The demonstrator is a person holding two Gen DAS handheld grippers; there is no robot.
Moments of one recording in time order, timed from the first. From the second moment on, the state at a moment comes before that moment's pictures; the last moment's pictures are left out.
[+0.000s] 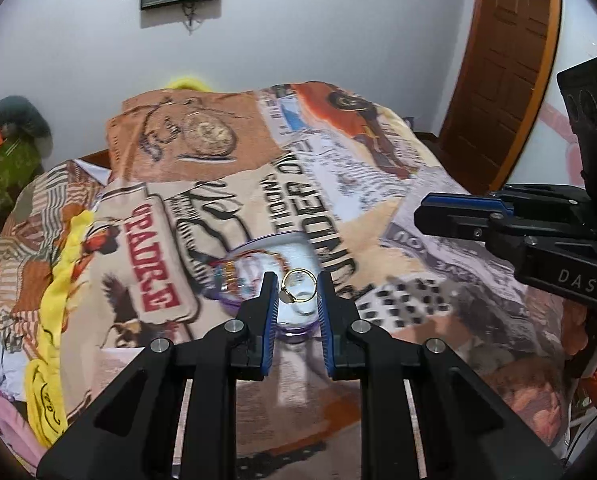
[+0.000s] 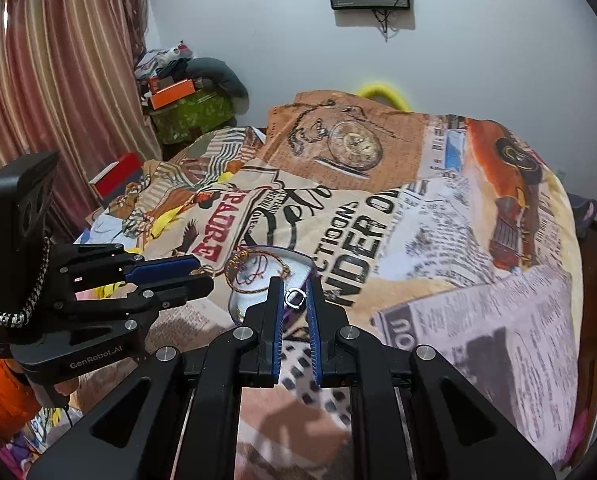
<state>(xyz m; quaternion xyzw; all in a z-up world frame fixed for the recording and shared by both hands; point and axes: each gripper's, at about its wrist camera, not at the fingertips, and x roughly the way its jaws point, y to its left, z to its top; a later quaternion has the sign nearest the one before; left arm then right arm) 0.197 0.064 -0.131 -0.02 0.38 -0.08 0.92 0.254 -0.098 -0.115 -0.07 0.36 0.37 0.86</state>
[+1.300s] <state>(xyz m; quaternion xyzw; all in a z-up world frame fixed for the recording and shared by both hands) 0.237 0.080 -0.169 -0.03 0.41 -0.08 0.91 0.319 -0.043 -0.169 -0.06 0.47 0.36 0.81</state>
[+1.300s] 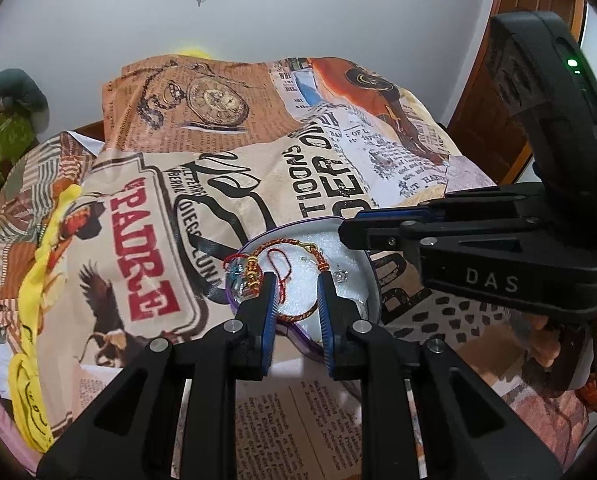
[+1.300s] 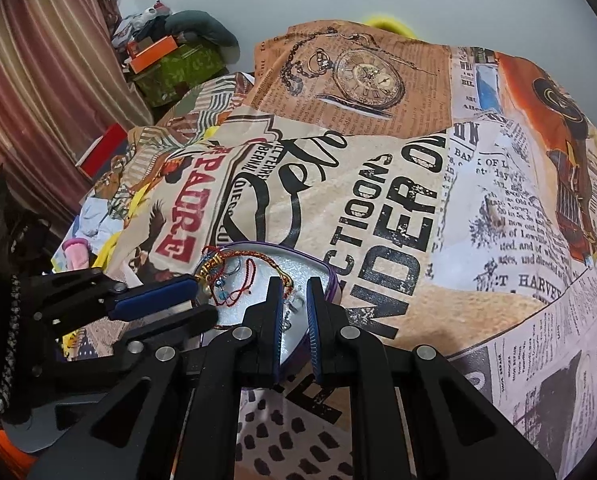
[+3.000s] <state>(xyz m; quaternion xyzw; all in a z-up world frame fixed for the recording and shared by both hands) -0.019 0.055 0.035 -0.04 0.01 0.05 1.00 0.069 -0.144 0.024 -0.01 0.03 0.22 0.97</state>
